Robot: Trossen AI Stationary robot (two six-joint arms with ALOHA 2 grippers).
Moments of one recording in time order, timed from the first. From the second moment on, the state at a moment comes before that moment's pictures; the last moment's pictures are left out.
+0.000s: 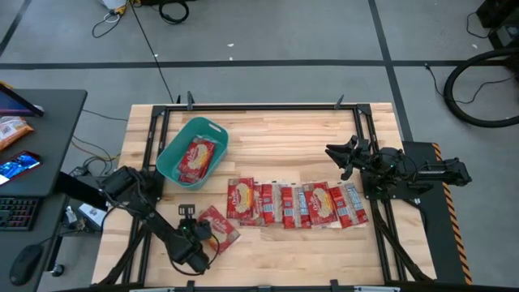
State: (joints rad) left arm -0.82 1.93 1.15 -1.17 -0.28 -0.91; right arm -0.03 0.02 0.01 0.10 0.36 0.31
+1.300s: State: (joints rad) left arm -0.72 1.77 1.49 -1.57 -0.75 -1.09; right arm -0.03 0.02 0.01 0.10 0.36 0.31
